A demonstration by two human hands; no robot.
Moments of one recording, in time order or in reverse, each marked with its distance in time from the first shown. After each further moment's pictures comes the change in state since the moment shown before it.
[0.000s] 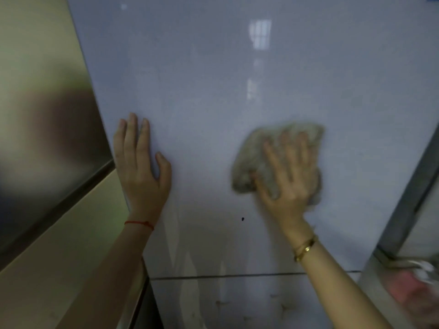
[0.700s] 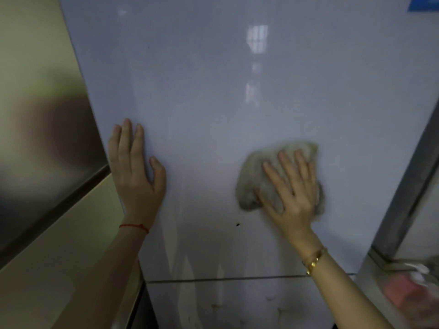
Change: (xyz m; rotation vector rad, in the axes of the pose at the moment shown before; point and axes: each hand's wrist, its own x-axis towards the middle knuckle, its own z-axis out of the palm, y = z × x) left_hand 0.000 0.002 0.000 0.012 0.002 0.004; right_hand -0.018 0.022 -0.016 -0.008 -0.040 -0.092
